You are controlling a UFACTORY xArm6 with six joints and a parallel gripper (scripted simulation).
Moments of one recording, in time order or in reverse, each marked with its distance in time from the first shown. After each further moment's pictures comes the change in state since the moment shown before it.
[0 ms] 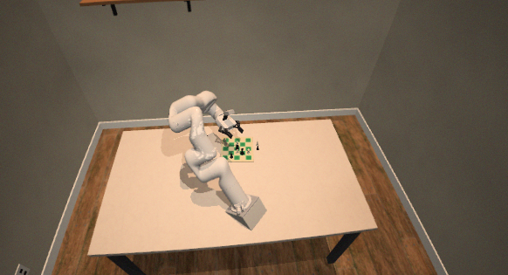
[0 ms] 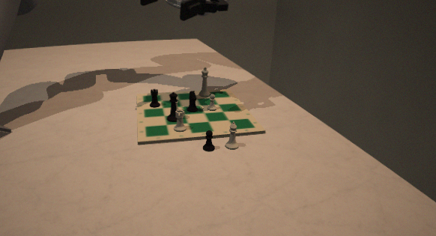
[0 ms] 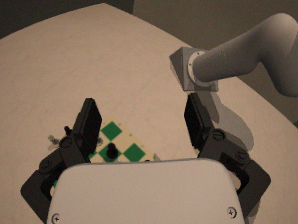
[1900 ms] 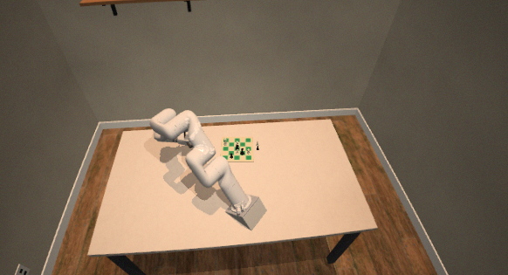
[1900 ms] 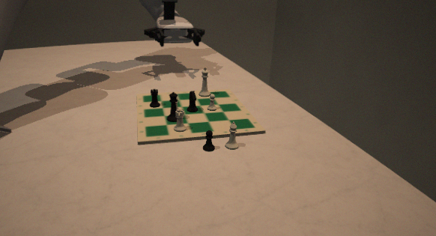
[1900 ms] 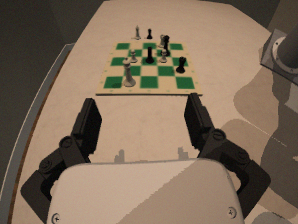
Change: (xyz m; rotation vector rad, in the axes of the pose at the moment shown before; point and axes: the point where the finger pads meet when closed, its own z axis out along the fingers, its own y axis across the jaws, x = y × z) arm -0.166 0.093 -0.169 0.866 0.159 0.046
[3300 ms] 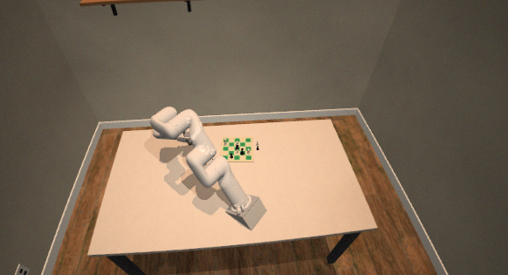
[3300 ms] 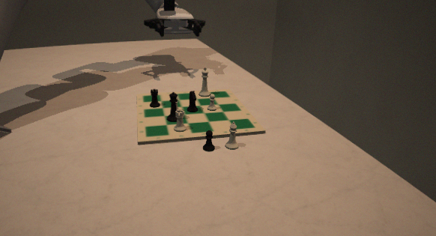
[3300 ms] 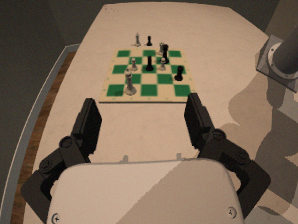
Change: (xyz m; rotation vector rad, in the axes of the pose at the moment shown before) arm 0.025 0.000 -0.004 -0.003 -0.002 0.001
